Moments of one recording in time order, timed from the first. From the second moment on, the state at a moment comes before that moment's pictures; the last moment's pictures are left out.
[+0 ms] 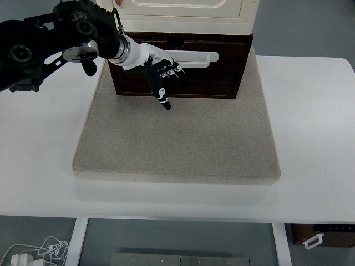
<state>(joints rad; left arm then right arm) -1.40 0.38 -0.24 -1.05 0.61 -0.46 0.55 -0.01 0.00 0.00 0.18 -0.04 0.07 0.03</state>
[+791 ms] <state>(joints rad) -1.37 0.40 -0.40 -1.06 0.57 -0.52 0.53 -0.01 0.00 0.00 0.18 -0.04 0.07 0.03</state>
